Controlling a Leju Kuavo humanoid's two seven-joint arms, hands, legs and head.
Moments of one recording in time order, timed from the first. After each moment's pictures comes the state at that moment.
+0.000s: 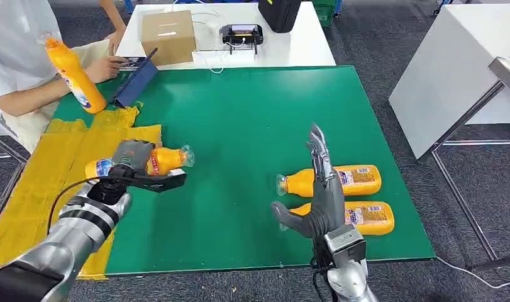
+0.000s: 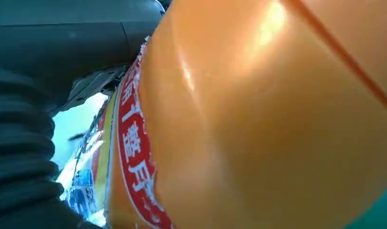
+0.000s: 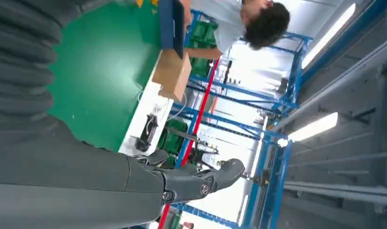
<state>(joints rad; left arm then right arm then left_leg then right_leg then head) -0.76 0.12 -0.46 -0.56 -1.55 0.14 0.21 -0.02 0.06 0.38 -1.75 0.21 -0.19 -0.45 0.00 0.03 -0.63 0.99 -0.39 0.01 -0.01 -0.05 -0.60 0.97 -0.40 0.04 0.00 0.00</state>
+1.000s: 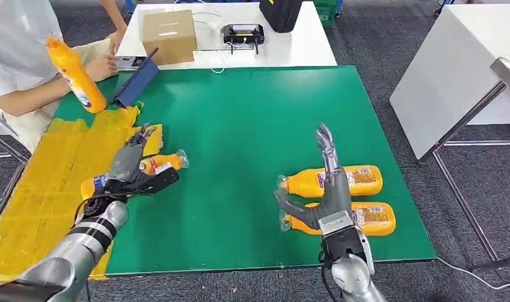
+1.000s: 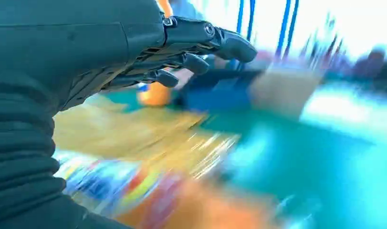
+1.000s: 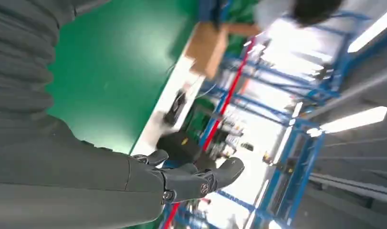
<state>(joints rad) -0.60 0.05 -0.20 -0.63 -0.90 0.62 -0.36 -0.03 0.02 0.35 -1.71 0.35 -0.27 -0.35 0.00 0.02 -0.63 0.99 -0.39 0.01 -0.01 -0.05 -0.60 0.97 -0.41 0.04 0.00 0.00</state>
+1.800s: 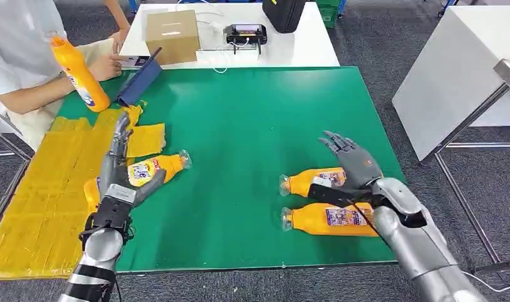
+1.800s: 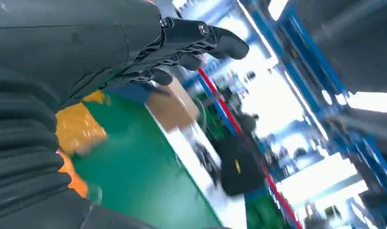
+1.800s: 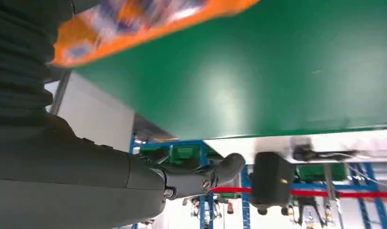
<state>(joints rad) -0.20 -0.03 -0.18 -1.45 -0.45 0.27 -0.46 -0.43 -0.35 0.39 -1.21 0.86 0.03 -0.16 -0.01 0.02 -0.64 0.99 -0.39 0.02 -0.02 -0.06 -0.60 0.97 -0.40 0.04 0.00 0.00</state>
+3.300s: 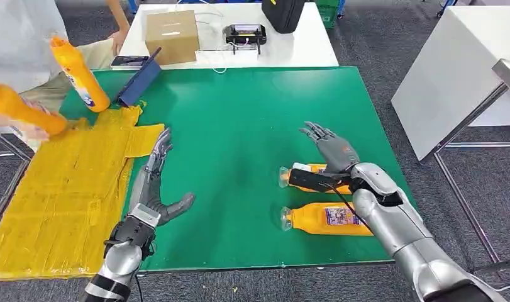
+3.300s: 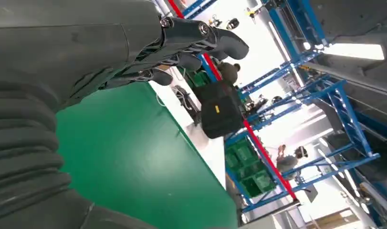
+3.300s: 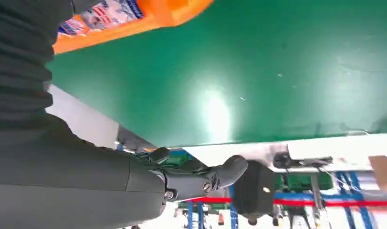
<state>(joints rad) -0.17 -0.02 -0.33 -1.45 -0.36 0.24 -0.48 -0.55 -0.27 0.52 -1.06 0.81 0.02 -0.10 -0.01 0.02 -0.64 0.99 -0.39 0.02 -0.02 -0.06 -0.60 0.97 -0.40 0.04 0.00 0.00</state>
